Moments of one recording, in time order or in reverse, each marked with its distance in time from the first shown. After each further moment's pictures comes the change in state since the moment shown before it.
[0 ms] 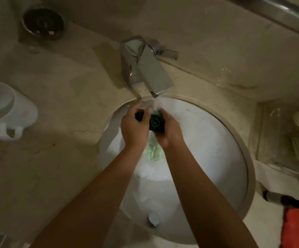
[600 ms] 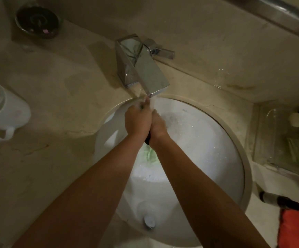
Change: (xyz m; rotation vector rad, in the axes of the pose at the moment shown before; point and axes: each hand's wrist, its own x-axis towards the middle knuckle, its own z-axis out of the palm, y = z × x) left_hand 0.021 0.010 0.031 0.053 -0.024 -0.118; right_hand 0.017 0.018 0.011 -0.523 0.071 -0.027
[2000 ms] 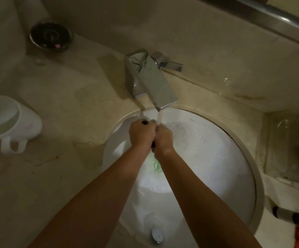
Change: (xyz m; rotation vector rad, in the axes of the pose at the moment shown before) left_hand 0.004 -0.011 -0.008 -0.051 -0.096 -0.267; right_hand 0.000 0.001 0.003 -0.147 0.085 -0.023
